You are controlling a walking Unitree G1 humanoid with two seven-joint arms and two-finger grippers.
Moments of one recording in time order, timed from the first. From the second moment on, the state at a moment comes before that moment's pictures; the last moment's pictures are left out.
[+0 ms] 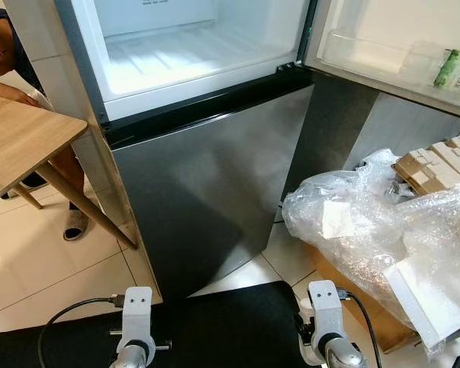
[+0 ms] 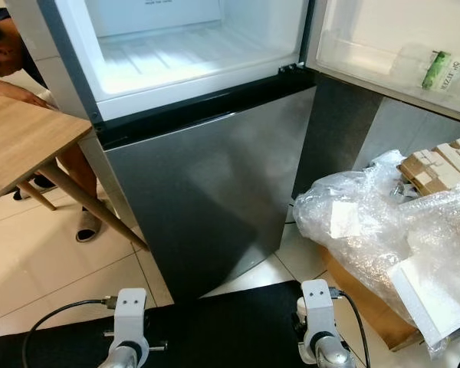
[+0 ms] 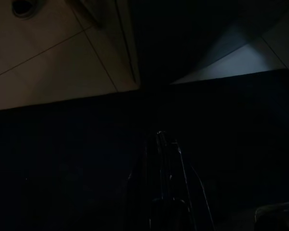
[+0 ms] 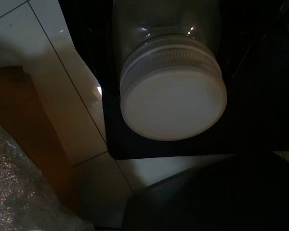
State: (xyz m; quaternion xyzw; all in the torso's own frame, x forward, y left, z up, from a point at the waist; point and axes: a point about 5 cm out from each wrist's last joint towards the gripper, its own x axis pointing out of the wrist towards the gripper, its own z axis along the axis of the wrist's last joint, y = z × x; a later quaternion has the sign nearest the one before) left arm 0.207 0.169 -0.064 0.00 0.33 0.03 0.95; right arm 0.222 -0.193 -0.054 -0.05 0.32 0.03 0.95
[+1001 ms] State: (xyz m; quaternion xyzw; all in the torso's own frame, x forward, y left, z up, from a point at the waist) left arm 0.210 0.169 -0.063 0.00 0.32 0.03 0.95; right arm 0.218 -0.187 -0.057 -0.04 0.33 0.03 0.94
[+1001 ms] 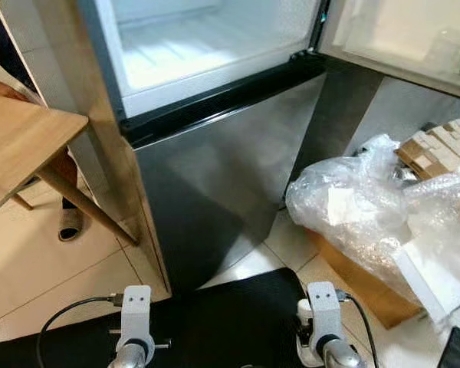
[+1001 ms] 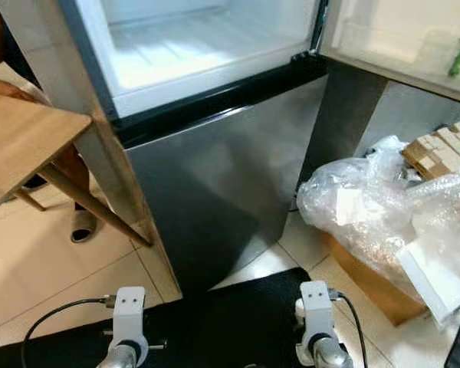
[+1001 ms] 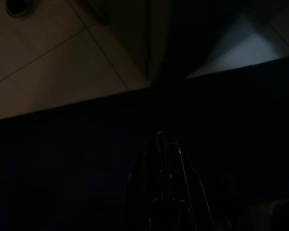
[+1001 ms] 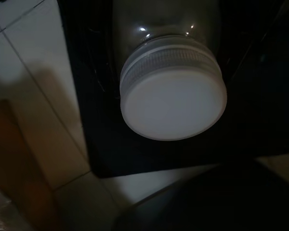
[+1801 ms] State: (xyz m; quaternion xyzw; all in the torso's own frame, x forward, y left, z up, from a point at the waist) left arm 0.208 0.168 -0.063 0.01 0.32 0.02 0.95; right arm 0.220 -0.192 -0.056 -0.05 0.32 0.03 0.94
